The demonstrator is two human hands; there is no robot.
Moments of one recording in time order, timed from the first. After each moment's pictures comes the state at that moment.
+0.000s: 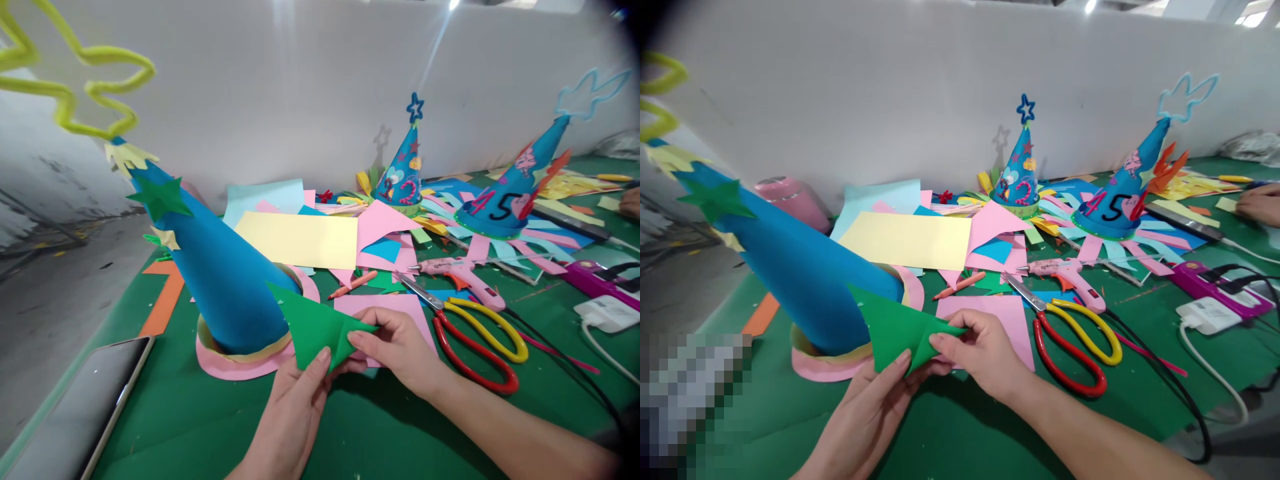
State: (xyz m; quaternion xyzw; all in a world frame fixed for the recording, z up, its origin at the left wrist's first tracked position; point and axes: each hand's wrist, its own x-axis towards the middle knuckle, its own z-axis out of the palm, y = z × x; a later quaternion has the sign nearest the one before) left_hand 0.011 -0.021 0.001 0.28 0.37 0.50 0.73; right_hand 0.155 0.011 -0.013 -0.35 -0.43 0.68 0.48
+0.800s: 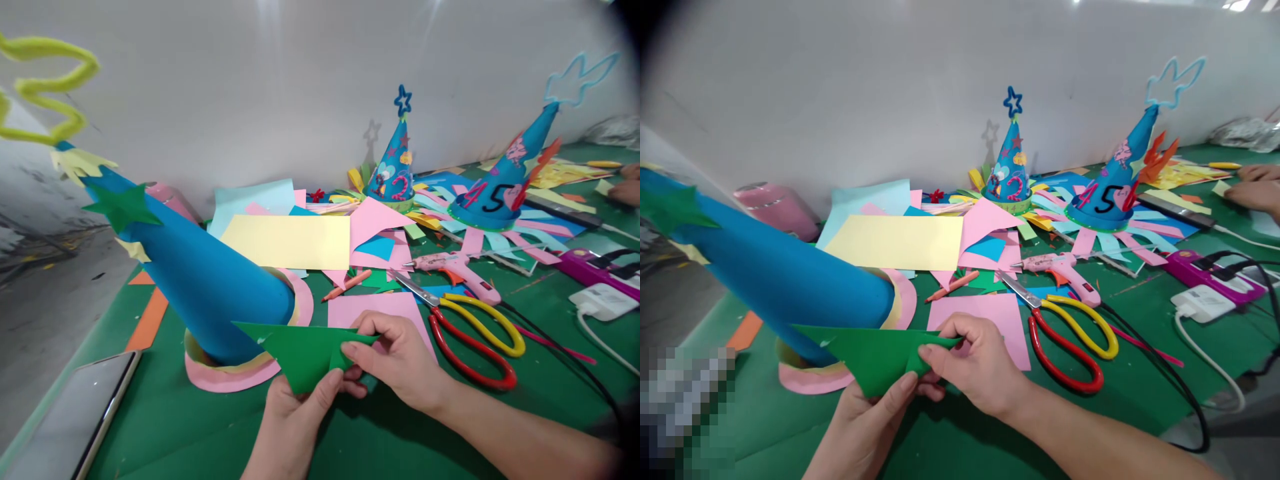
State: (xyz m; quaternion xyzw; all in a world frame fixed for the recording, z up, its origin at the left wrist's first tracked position) left_hand 0.015 -0.024 -0.004 0.36 0.46 0.47 0.66; right_hand 0.155 0.003 -0.005 -0.39 -0.47 0.63 0.48
